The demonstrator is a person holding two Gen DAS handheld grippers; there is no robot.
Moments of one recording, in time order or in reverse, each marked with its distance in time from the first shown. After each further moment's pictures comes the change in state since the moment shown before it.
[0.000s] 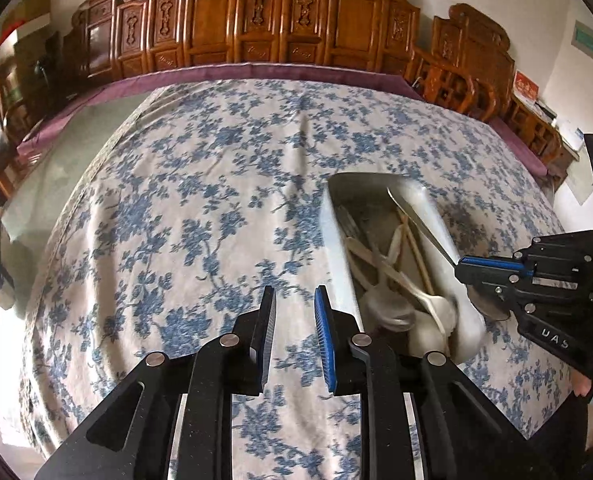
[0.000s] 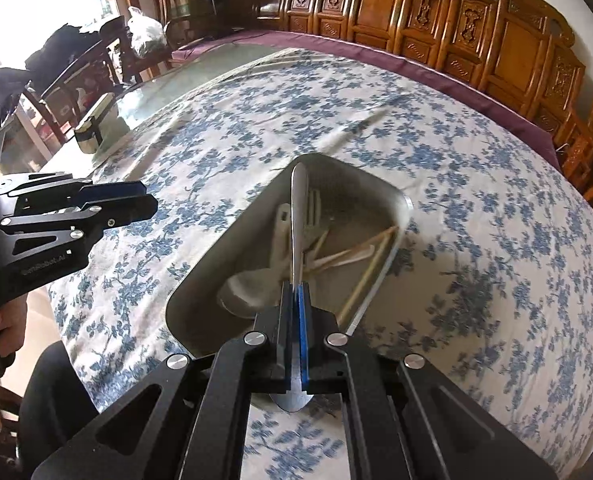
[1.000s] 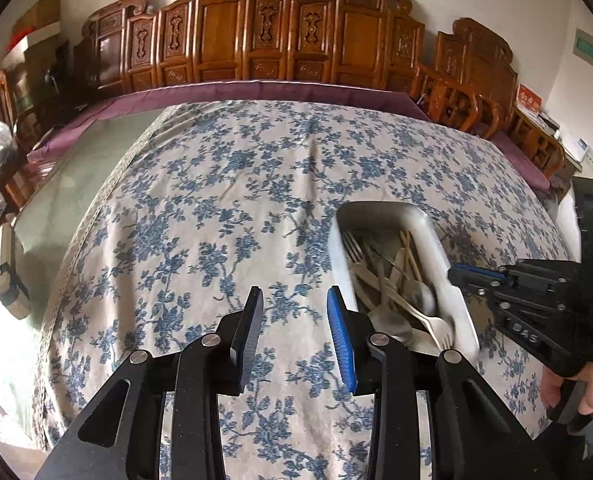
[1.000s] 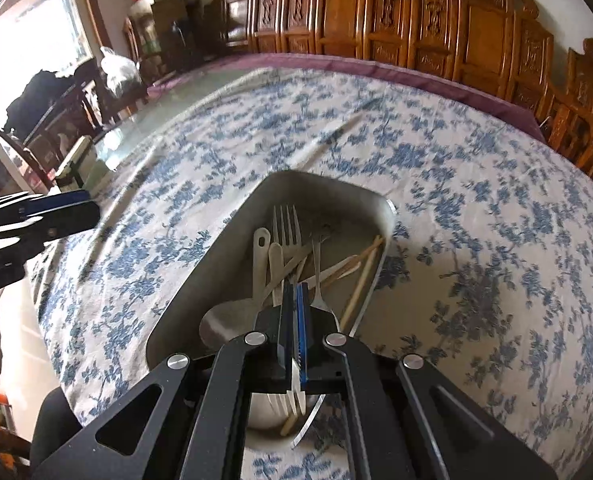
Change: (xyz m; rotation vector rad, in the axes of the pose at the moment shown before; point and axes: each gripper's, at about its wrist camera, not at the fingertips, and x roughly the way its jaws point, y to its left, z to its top) left arm -0.024 -0.003 0.011 0.004 -0.061 0.018; right arm -0.004 -0.022 -0.010 0.137 -0.130 -0.024
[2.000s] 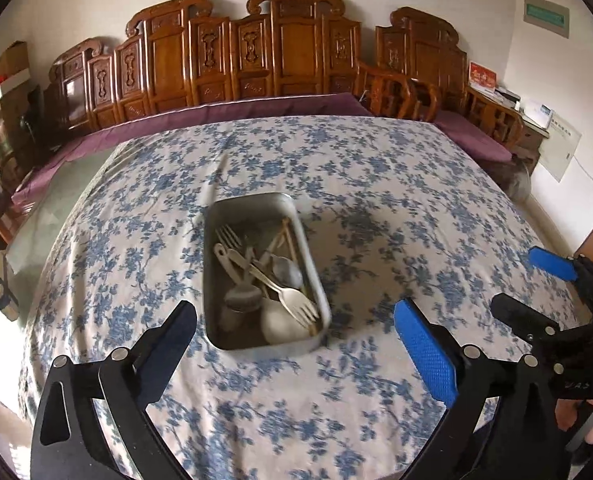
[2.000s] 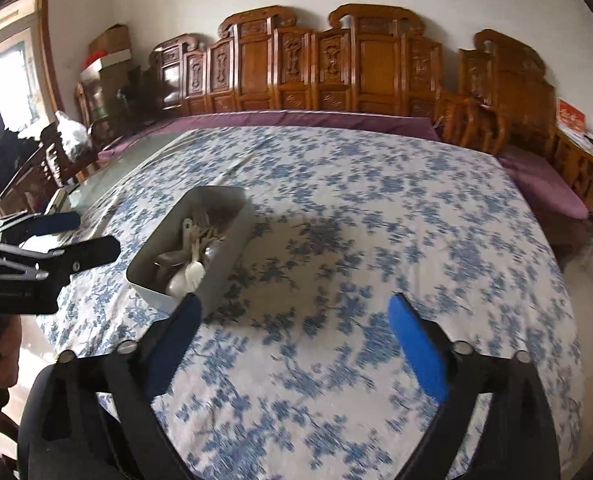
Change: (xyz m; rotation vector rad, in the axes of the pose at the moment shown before) left arm -0.058 -0.145 -0.040 0.125 -0.051 -0.039; right arm -0.168 -0.065 -0.122 0.182 -0.188 -0.208
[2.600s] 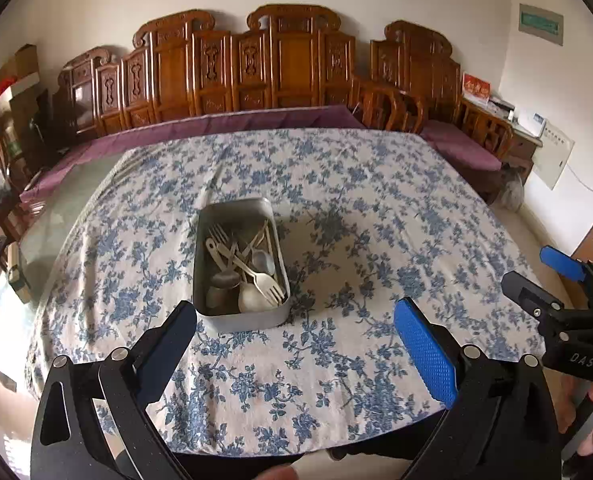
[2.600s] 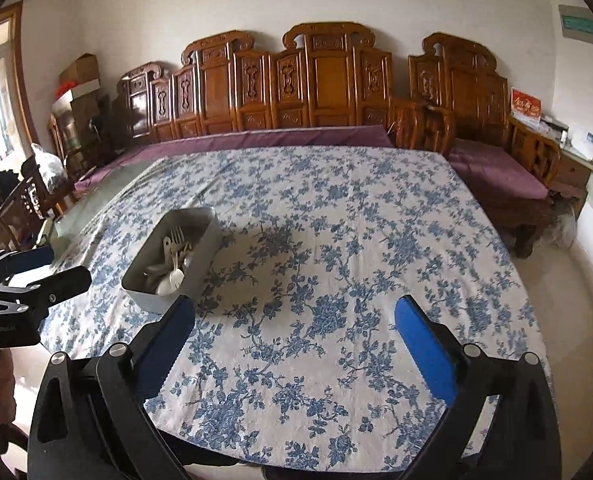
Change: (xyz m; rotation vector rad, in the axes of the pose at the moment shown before) left arm -0.071 -0.036 -0.014 -0.018 -0.048 0.003; right arm -0.083 -0.020 -0.010 0.073 -0.071 -0.093
